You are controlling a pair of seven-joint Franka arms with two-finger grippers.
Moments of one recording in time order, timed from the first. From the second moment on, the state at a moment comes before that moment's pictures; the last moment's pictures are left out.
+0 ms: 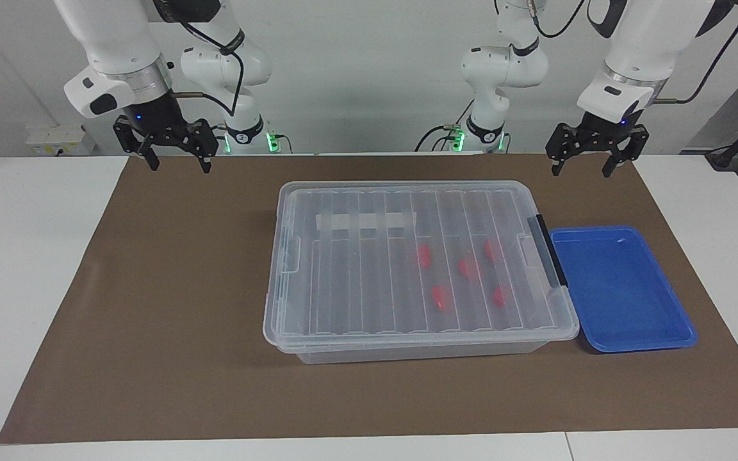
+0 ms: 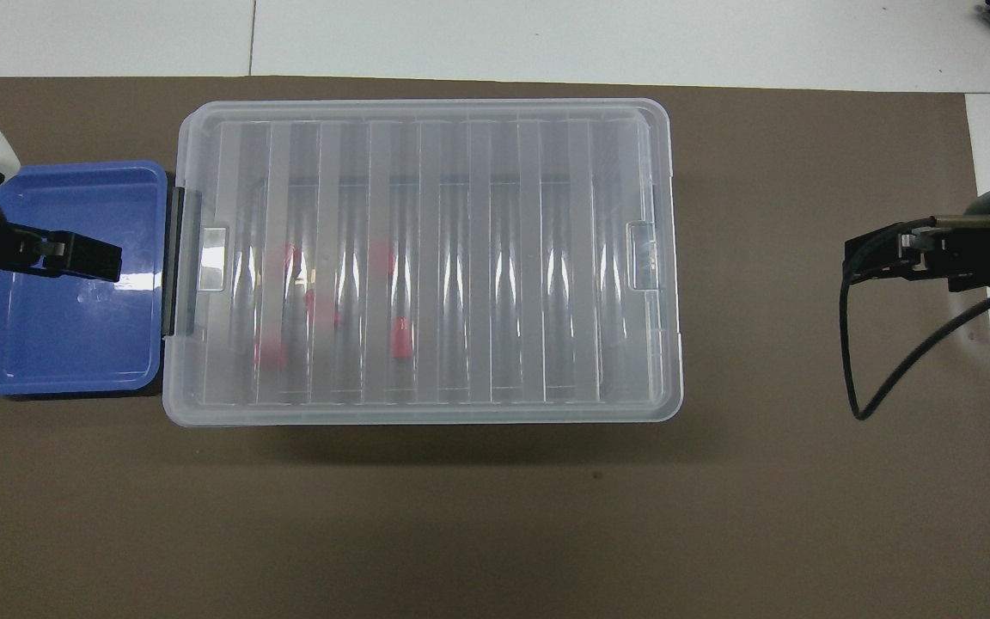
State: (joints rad) left arm -0.18 -0.03 0.03 -1.58 0.04 1.61 0.01; right arm -0.03 0.01 0.13 -1.50 -0.02 1.51 0.19
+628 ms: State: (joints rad) left arm -0.16 -0.03 0.04 -1.58 0.04 1.61 0.01; right arm -0.03 0.01 0.13 -1.50 -0.02 1.51 0.19
